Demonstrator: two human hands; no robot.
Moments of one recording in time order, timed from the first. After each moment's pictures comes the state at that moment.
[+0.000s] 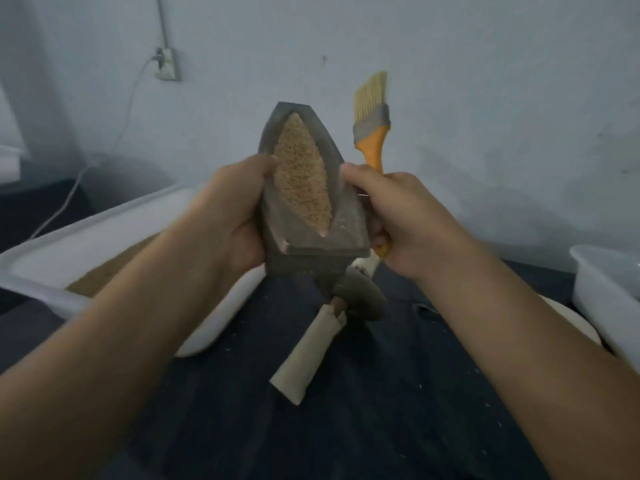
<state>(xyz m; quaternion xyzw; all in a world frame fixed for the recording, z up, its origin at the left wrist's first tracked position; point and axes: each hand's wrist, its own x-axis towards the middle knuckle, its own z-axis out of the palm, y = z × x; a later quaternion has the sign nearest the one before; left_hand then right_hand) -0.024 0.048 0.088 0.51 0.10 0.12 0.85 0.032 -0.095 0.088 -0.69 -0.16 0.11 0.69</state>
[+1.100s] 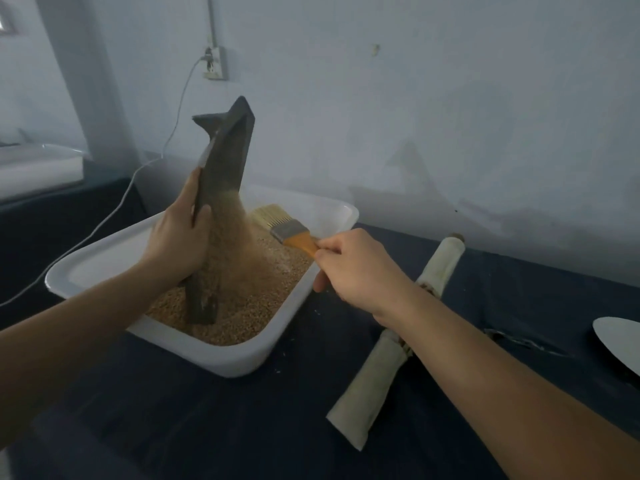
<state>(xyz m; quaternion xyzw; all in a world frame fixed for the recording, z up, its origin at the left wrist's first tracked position) 0.010 0.252 -0.013 0.87 0.19 0.36 0.29 0.059 -0.001 0.015 -0.85 -0.32 0.08 0.41</state>
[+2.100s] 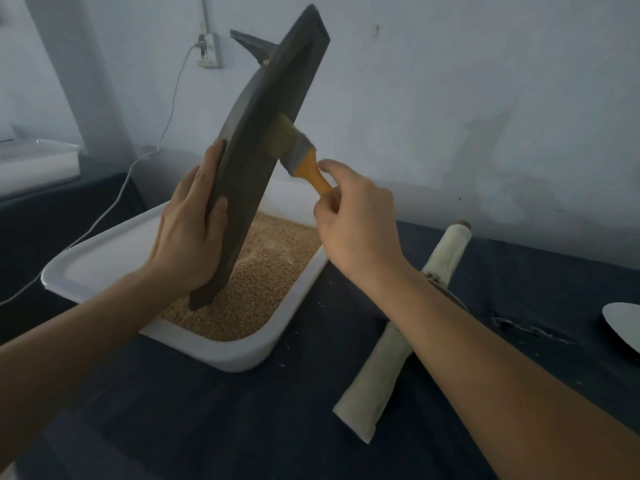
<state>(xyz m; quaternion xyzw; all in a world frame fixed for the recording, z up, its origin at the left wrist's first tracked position) -0.002 0.224 -0.010 0.87 -0.01 0.45 0.19 0.068 0.022 0.025 -0.78 -0.37 -0.27 0.43</state>
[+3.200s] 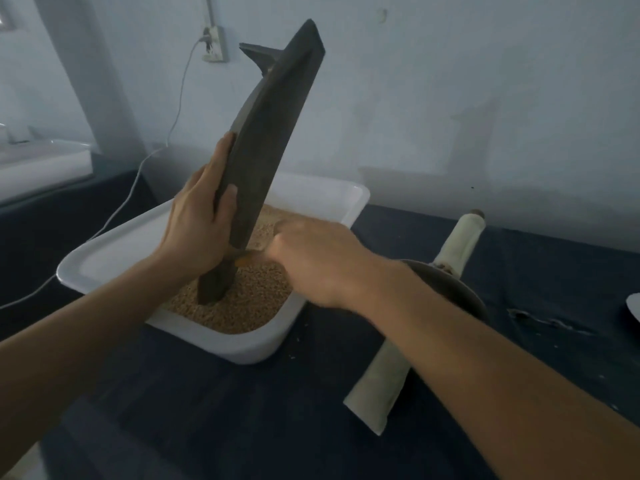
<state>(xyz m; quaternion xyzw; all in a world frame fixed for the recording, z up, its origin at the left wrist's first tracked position) 0.007 0.229 -0.006 0.88 0.03 0.42 0.21 0.048 0.041 0.015 -0.79 -0.60 -0.13 0.06</state>
